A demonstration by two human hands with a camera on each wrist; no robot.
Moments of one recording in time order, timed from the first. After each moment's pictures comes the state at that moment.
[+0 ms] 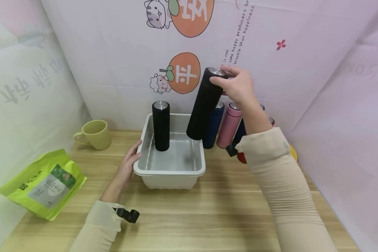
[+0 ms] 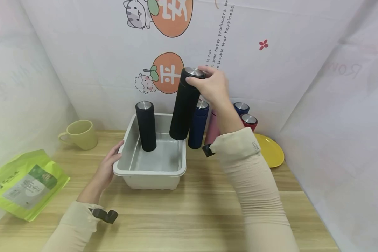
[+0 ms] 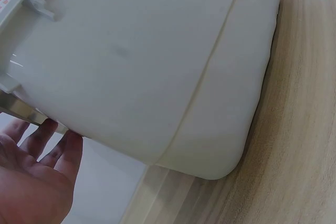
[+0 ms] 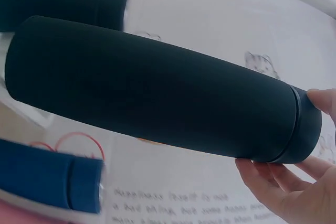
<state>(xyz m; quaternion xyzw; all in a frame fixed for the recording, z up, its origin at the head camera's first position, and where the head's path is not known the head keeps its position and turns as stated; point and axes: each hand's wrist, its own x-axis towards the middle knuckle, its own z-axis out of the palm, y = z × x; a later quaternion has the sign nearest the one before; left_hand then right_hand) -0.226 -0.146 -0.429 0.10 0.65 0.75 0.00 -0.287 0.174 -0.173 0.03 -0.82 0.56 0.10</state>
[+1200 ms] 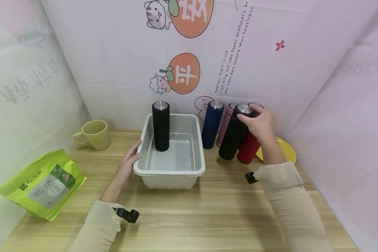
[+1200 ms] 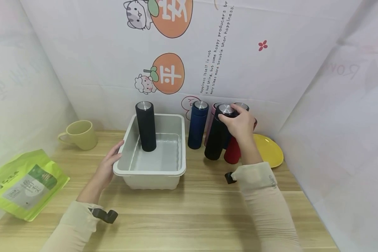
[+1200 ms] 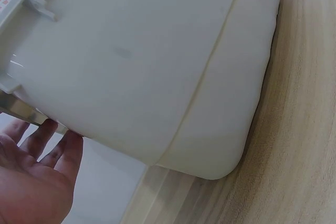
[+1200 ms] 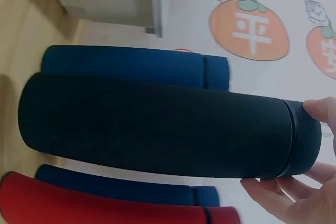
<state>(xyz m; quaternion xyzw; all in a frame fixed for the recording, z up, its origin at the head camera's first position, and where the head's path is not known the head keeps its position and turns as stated) -0.224 -0.146 -0.427 0.10 0.64 0.76 0.01 -0.278 0.264 -0.274 -0.08 -0.90 0.41 0.16</state>
